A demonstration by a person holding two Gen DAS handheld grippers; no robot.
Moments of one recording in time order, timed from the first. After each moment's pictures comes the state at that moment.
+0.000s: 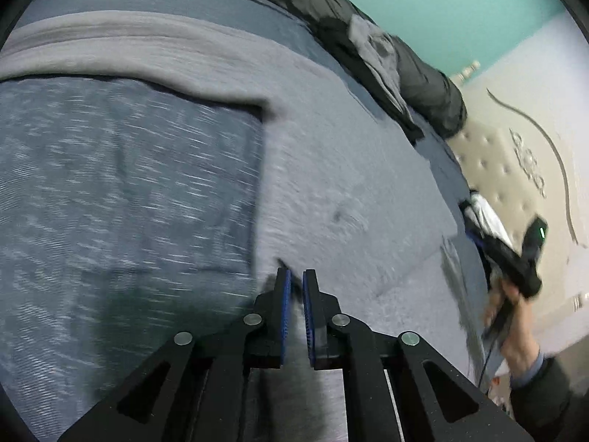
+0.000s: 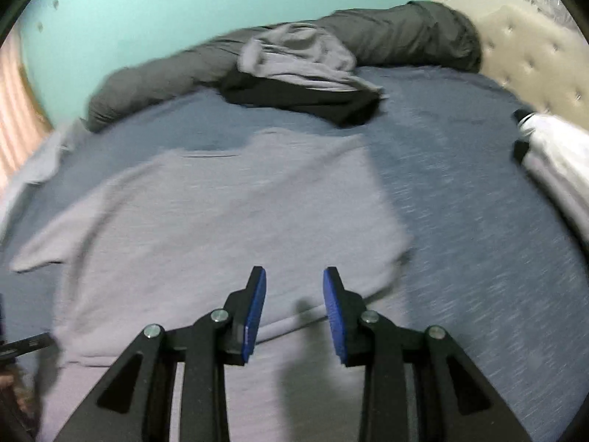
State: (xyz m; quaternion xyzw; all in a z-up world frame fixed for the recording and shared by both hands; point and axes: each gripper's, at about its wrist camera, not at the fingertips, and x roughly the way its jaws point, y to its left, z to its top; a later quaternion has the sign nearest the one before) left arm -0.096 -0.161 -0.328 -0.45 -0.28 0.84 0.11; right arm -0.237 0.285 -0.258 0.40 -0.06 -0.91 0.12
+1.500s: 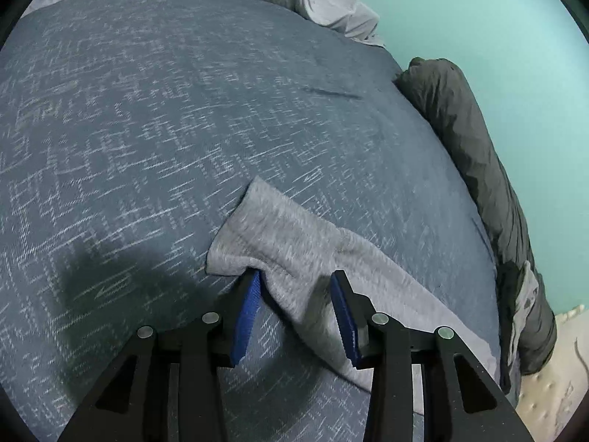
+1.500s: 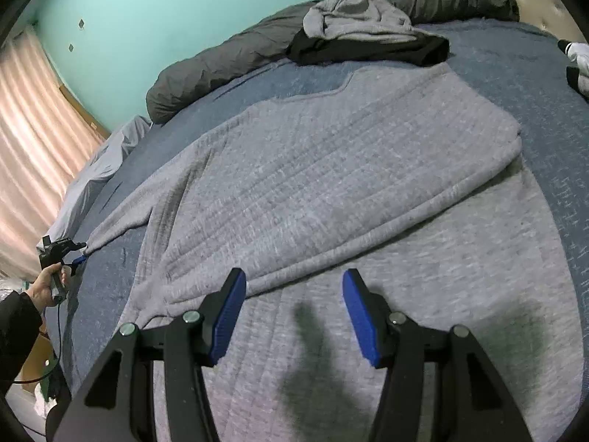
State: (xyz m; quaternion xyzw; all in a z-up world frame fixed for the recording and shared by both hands) left arm -0.096 -0.549 -0.316 -0.32 -0.43 0.81 -0.25; right arm -0.176 0.224 -0.292 0.42 -0.13 -0.87 0.21
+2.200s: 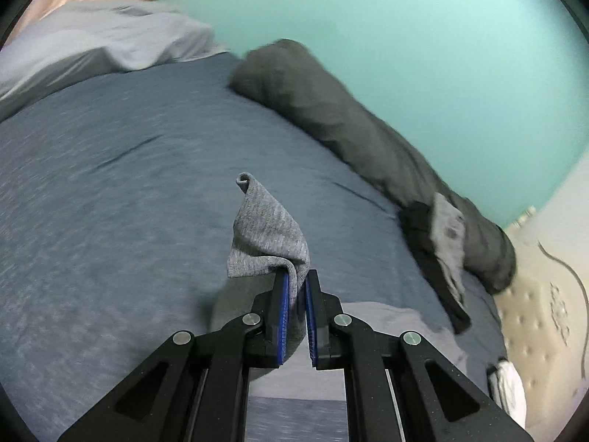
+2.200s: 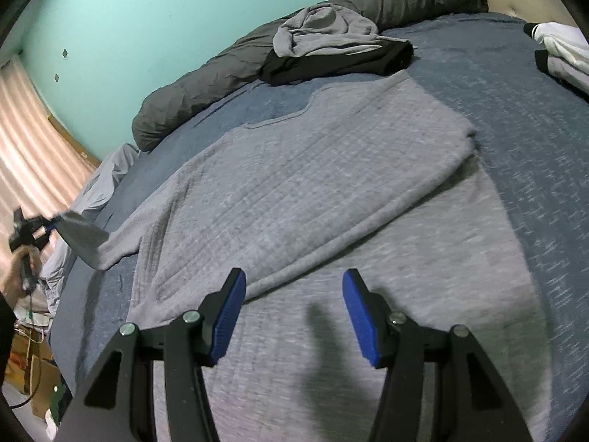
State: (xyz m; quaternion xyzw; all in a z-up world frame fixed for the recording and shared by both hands) left arm -0.201 -0.405 -0.141 -0.30 -0.31 0.90 -0.07; right arm -0.179 0.268 -0.283 0.41 -0.17 -0.87 0.19
